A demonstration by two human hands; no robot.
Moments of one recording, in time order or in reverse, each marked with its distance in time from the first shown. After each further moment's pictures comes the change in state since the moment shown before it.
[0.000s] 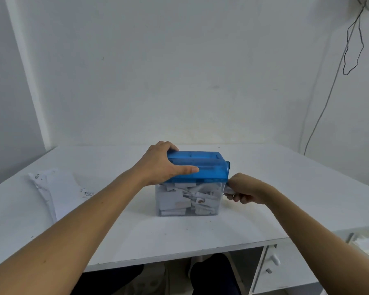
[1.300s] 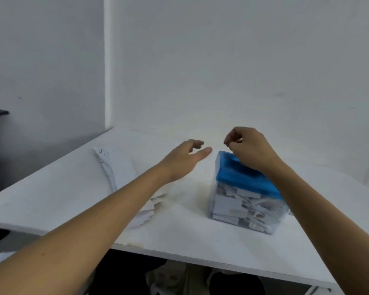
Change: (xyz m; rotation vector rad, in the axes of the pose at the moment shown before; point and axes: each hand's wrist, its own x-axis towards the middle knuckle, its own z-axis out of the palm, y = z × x) left_hand -0.026 -0.060 -0.046 -0.303 0.120 -0.119; right_hand -0.023 -0.172 0.065 -0.252 0.404 -0.650
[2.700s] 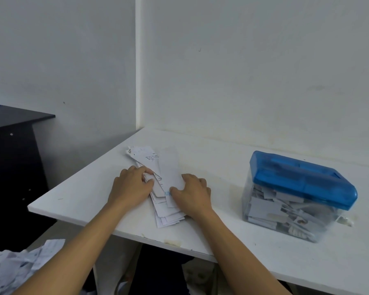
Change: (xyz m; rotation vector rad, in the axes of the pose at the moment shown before) left_hand -0.068 -0.155 -0.102 0.606 0.356 -0.294; right_hand -0.040 -0.058 0.217 0.056 -0.287 0.075
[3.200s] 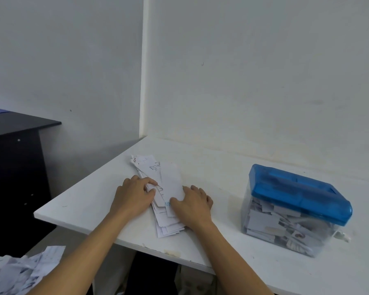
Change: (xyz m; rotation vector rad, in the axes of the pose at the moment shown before) left_hand -0.002 -0.003 0.001 -0.011 -0.005 0.029; right_hand 0.000 0.001 0.003 -0.062 -0.012 0.050
